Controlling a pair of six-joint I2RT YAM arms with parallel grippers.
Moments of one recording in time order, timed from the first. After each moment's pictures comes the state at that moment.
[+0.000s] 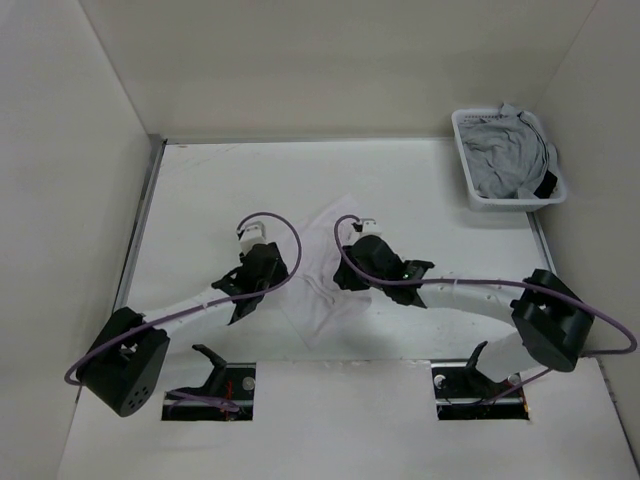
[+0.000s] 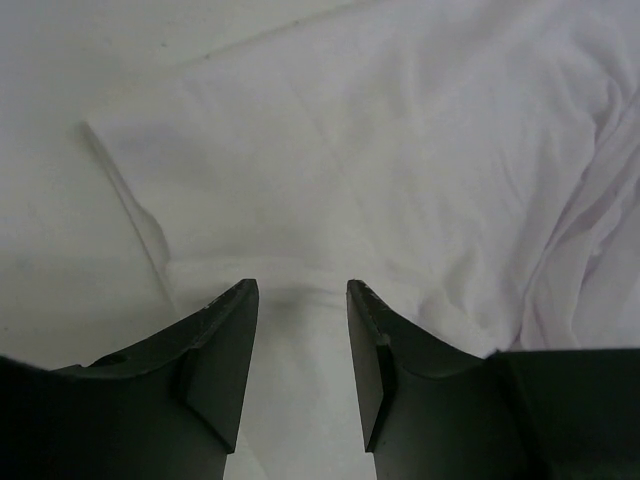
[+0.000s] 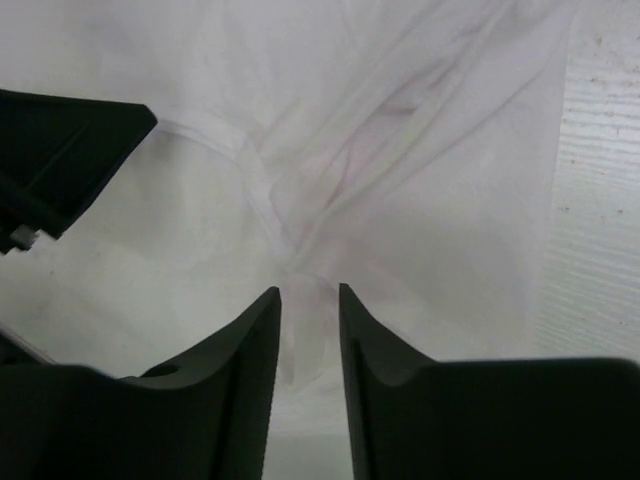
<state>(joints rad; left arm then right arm) -0.59 1.22 0.42 0.11 -0.39 -0.70 0.92 1.44 0.80 -0.03 0.17 0.73</state>
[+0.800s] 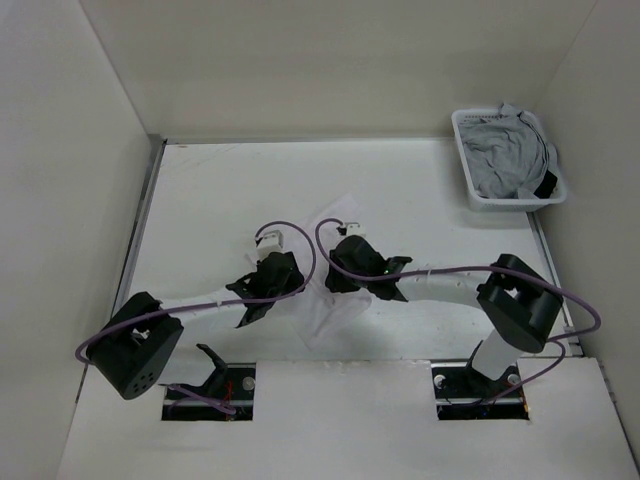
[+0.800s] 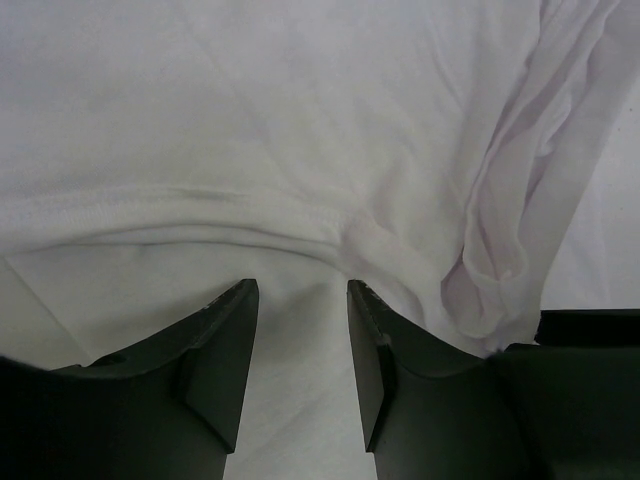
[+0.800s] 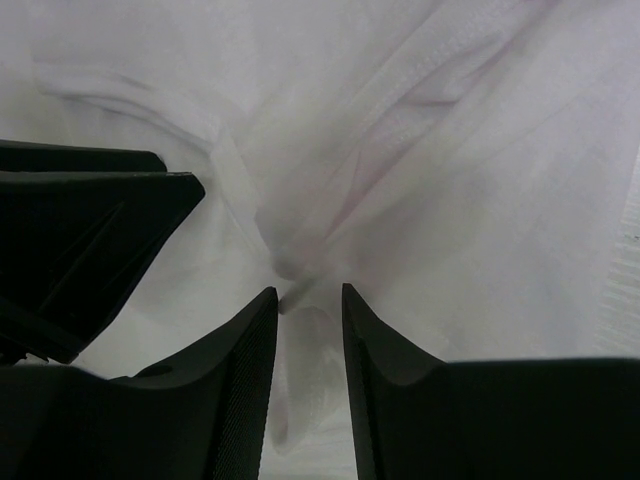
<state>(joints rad) -0.72 1.30 0.40 0.18 -0.32 -0.78 0.93 1.63 0.88 -0.03 0.14 0.71</state>
